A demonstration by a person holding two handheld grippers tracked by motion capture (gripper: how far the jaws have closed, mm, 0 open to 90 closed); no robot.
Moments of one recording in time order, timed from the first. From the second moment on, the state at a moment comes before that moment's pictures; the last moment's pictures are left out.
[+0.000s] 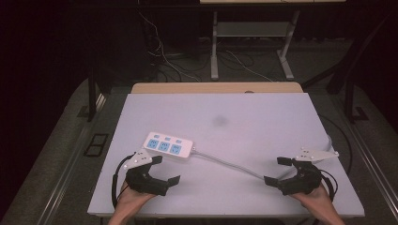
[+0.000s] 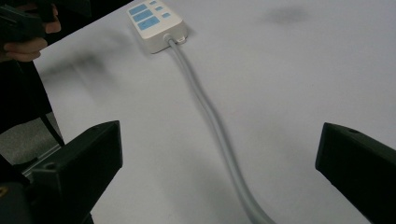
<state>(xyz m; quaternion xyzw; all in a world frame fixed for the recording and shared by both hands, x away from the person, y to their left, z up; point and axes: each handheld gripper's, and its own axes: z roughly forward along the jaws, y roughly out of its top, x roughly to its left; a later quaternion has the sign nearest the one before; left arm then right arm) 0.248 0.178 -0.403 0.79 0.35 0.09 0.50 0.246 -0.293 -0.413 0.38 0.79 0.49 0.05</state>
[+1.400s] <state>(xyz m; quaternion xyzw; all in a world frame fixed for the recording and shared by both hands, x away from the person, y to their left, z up) 0.294 0.176 -0.363 0.83 0.34 0.08 0.43 0.246 -0.292 -0.413 0.37 0.79 0.49 0.05</state>
